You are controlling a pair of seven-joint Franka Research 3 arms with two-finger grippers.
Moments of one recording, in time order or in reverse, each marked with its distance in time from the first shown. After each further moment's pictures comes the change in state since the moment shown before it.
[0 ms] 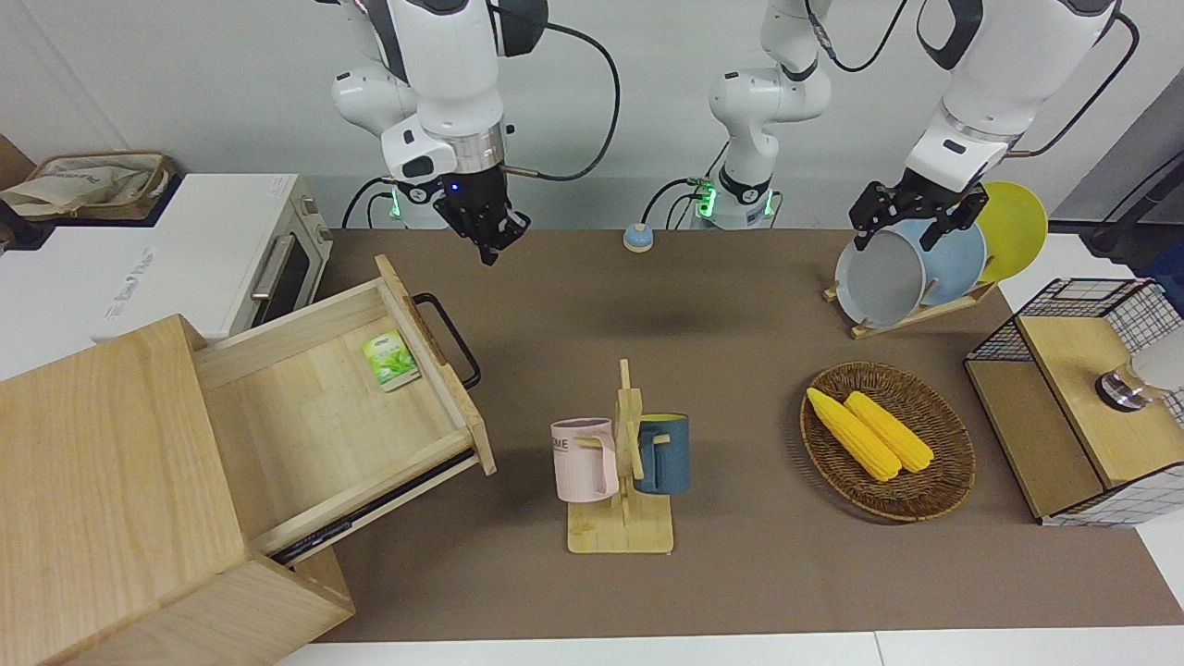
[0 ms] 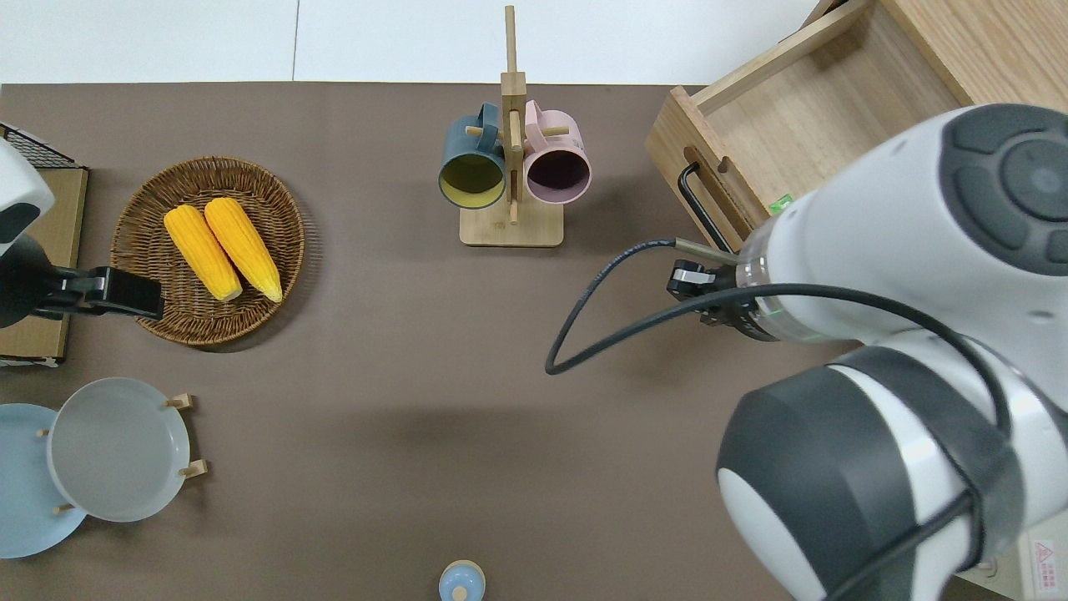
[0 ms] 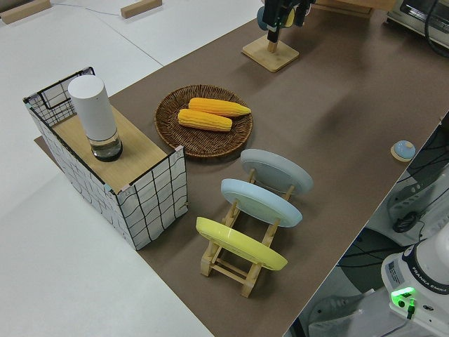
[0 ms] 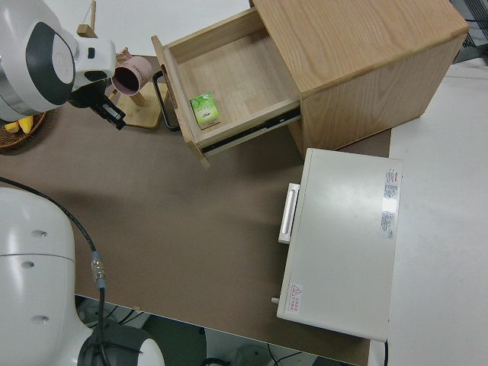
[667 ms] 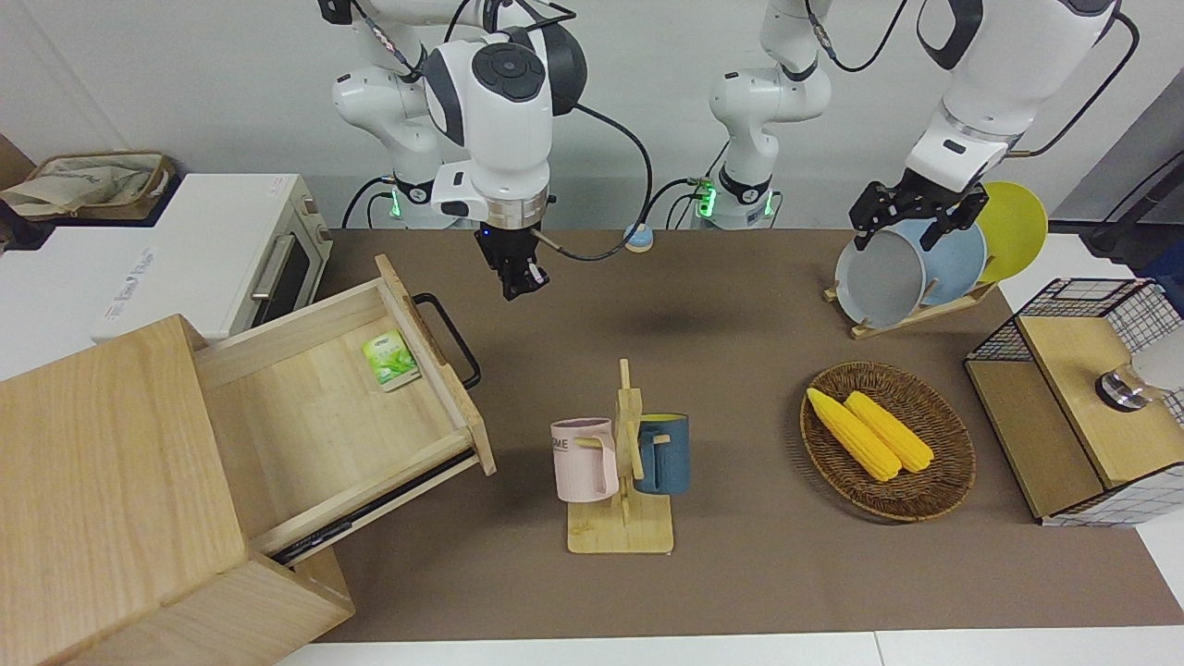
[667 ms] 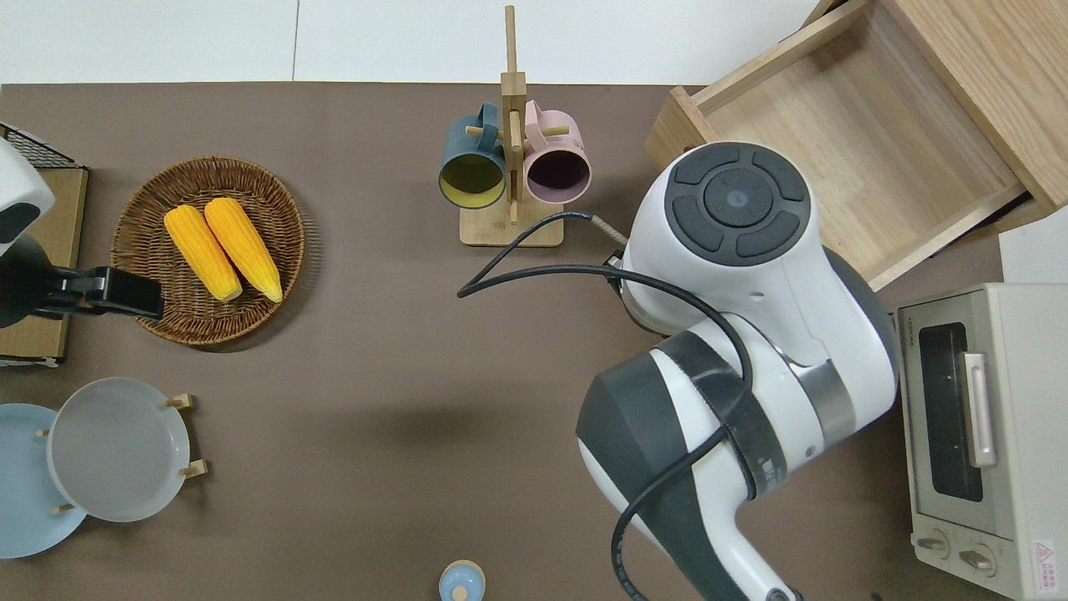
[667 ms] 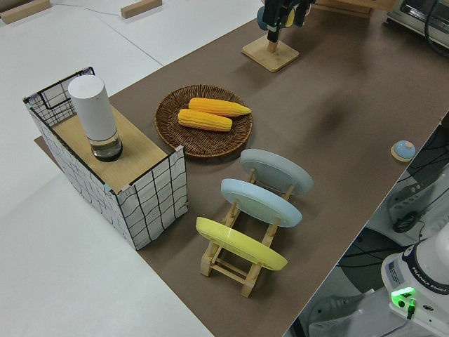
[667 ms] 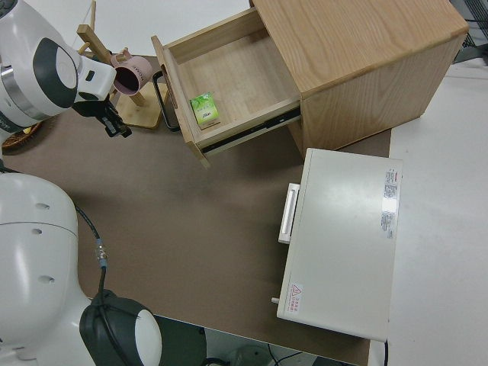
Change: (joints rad) left arm 0.000 0.000 0.000 0.000 0.000 0.000 0.000; right arm 0.047 0.089 -0.014 0.003 -0.077 0.022 0.384
